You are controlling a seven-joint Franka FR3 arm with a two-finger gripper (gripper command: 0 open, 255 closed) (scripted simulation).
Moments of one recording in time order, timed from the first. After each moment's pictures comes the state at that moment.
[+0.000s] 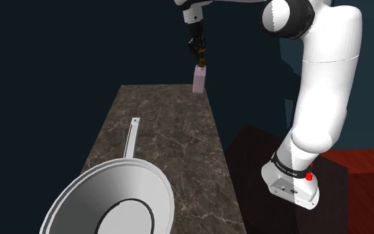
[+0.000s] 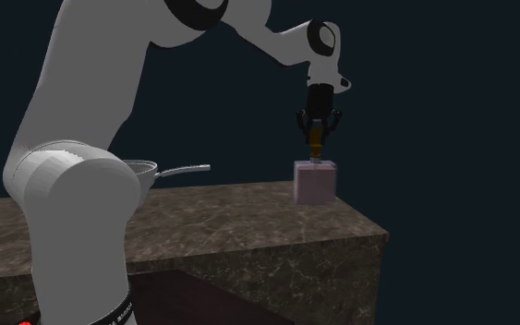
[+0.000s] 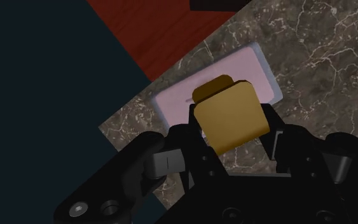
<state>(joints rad) -0.12 0.35 -0.19 -1.39 -0.03 1.49 -0.36</state>
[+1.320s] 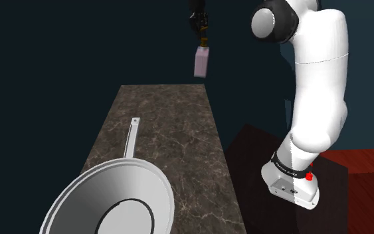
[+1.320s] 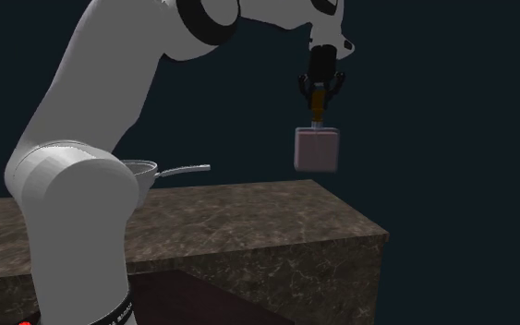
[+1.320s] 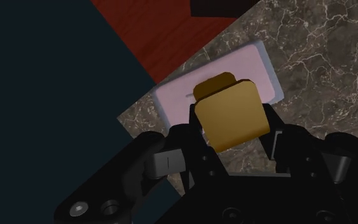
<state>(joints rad) -0.14 0.45 -0.20 -0.97 -0.01 1.17 -0.39</state>
